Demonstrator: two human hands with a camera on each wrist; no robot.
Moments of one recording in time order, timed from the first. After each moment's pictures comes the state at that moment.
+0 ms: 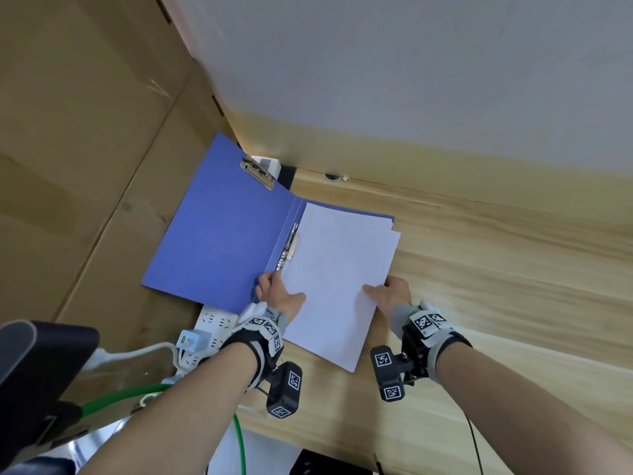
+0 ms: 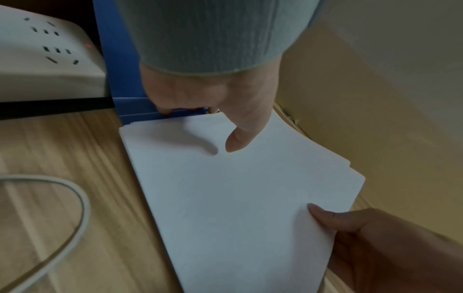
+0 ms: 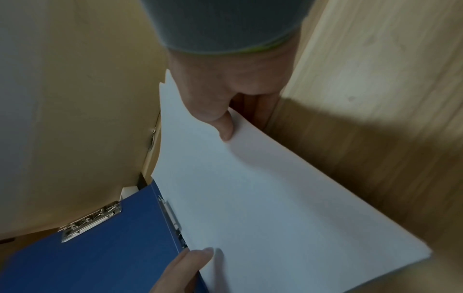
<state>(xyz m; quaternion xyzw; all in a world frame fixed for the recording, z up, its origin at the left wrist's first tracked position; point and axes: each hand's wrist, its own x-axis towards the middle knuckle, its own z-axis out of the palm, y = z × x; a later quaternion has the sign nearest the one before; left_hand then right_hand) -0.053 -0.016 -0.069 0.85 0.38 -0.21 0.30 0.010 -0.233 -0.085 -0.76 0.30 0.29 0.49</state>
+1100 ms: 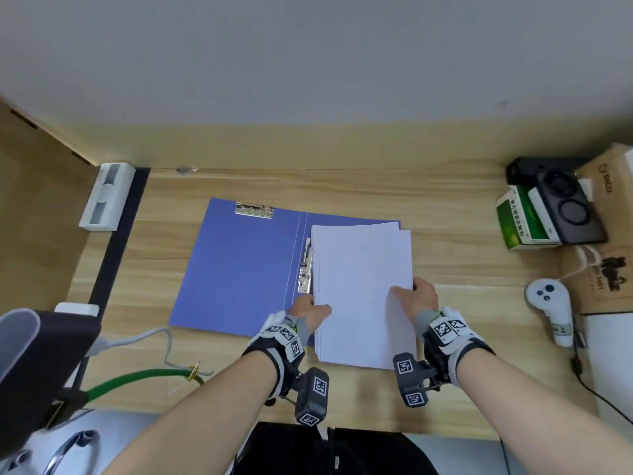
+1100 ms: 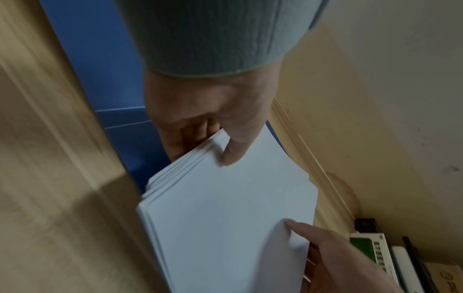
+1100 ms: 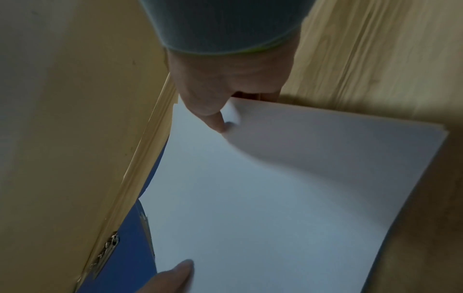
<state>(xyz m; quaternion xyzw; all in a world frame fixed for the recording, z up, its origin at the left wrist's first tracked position) -0.087 -0.417 -0.040 0.76 0.33 -0.34 0.45 -0.061 -0.634 -0.065 -0.77 0.38 0.19 0.47</state>
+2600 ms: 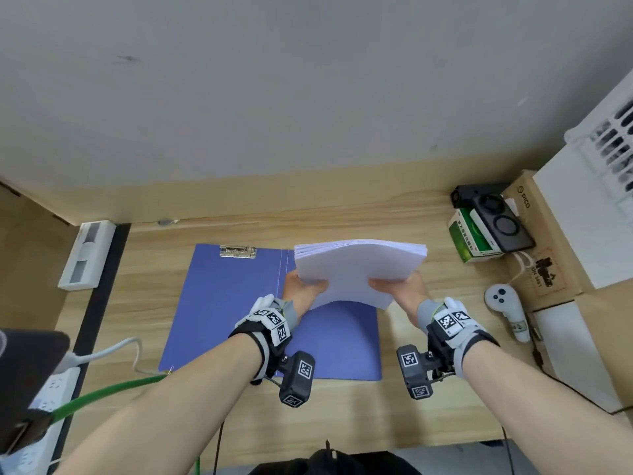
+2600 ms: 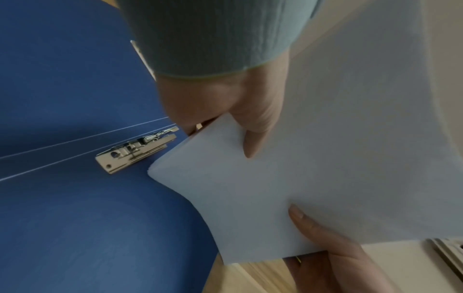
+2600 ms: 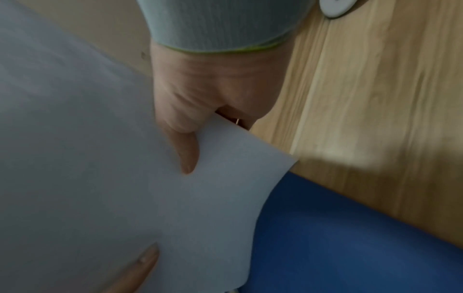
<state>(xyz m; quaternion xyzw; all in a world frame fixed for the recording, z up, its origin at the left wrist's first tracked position) -0.023 -0.427 0.028 0.73 0.17 -0.17 0.64 -0.043 -0.649 0.035 -0.69 0.22 0.11 0.68</state>
